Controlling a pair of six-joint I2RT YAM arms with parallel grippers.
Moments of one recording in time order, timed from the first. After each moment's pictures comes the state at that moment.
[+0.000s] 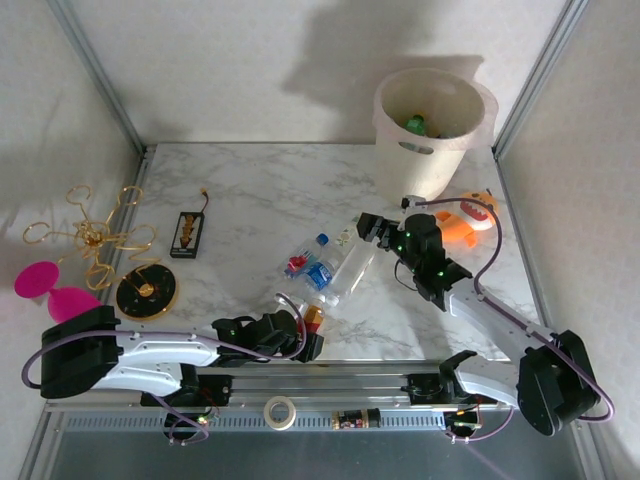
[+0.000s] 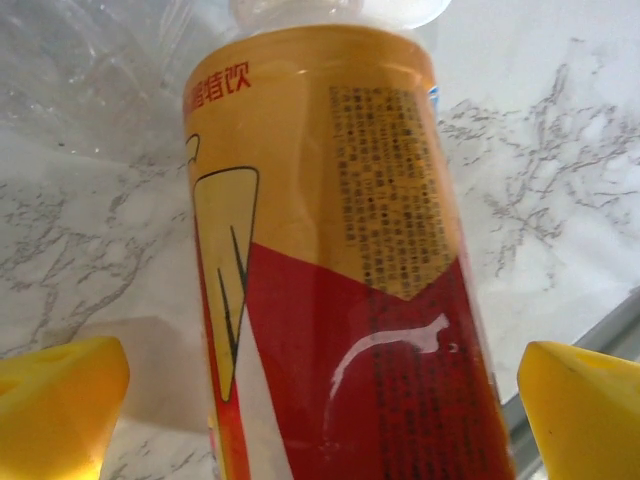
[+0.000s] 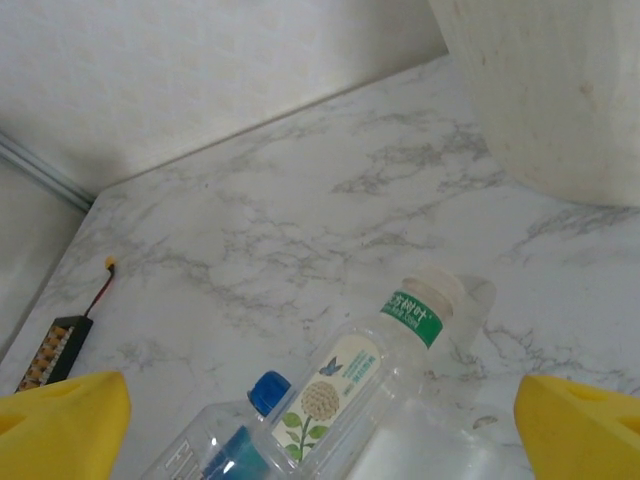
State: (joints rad) left arm -1.18 1.21 0.38 -0.03 -0.20 -0.76; right arm 0.52 1.15 0.65 0.12 0.07 0.59
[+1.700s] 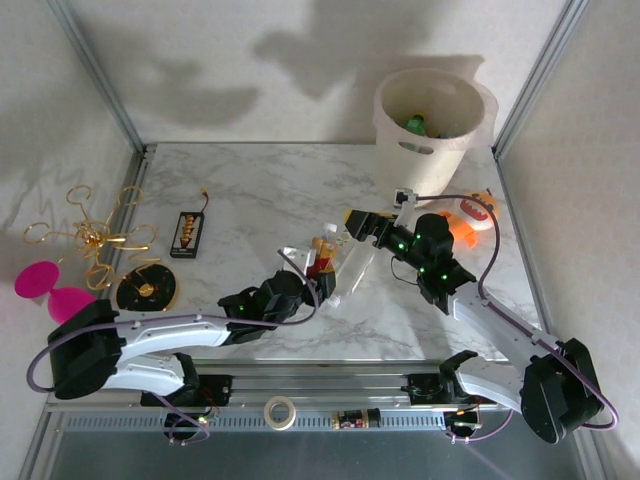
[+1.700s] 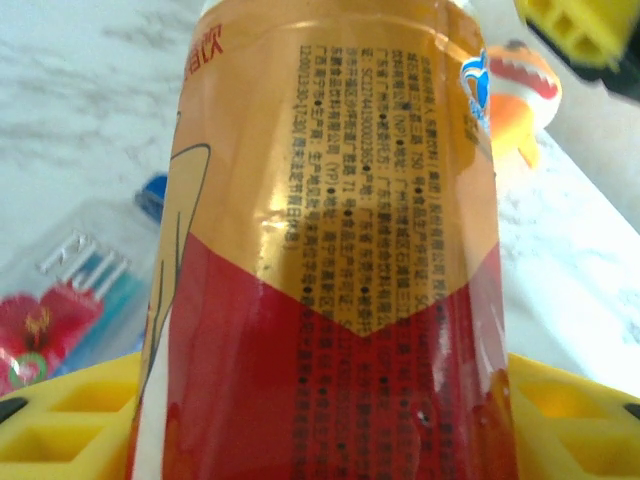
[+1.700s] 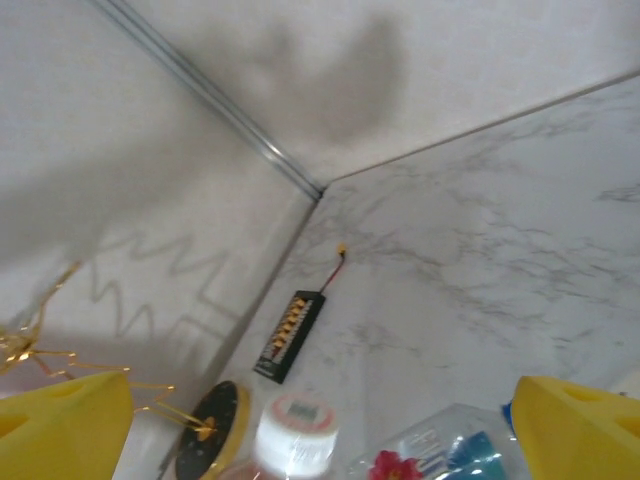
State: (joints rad) left arm -1.06 1.29 0.63 0.26 -0.44 -0.56; right arm 0.52 1.10 0.63 0.37 -0.32 0.73
